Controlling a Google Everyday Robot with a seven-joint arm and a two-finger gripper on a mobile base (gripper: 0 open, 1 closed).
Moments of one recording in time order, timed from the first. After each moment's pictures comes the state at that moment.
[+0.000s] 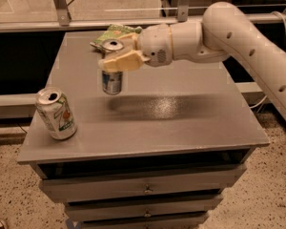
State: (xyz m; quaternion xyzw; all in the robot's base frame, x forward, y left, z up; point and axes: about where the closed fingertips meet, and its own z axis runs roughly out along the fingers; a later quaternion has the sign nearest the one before) arm 0.576 0.064 0.959 -0.55 0.54 0.42 0.48
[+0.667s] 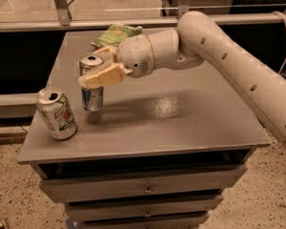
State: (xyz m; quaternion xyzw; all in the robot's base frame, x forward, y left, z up) arm 0.531 0.113 0.947 -0.59 0.47 0.50 0.43
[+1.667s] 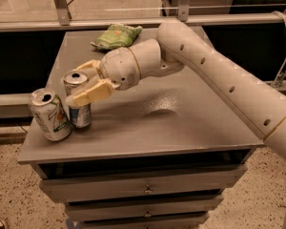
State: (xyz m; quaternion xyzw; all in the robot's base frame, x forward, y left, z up) arm 0.493 0.142 0.924 -0.64 0.41 0.53 0.38
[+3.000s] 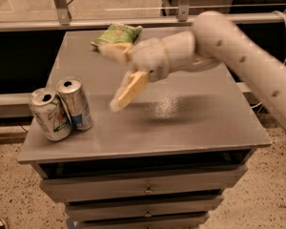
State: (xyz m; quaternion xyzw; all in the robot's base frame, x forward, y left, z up) arm 0.516 0.077 0.938 -0.62 0.47 0.46 0.43
